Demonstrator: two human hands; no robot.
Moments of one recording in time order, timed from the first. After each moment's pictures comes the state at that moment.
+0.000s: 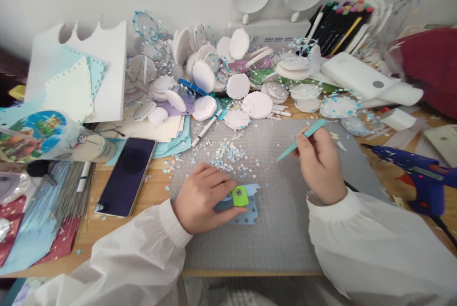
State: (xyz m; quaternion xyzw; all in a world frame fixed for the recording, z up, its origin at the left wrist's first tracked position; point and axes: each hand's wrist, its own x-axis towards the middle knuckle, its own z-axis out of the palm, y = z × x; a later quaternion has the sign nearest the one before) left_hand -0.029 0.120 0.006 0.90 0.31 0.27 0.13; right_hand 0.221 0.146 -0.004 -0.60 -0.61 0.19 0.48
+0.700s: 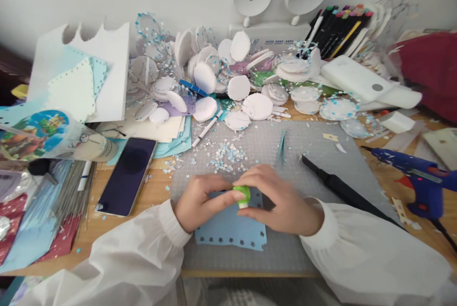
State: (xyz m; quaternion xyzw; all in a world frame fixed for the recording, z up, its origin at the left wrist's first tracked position) left_hand -0.027 0.116 0.010 0.75 0.39 0.30 0.44; right_hand 0.176 0.110 -0.001 -0.31 -0.84 0.30 0.34
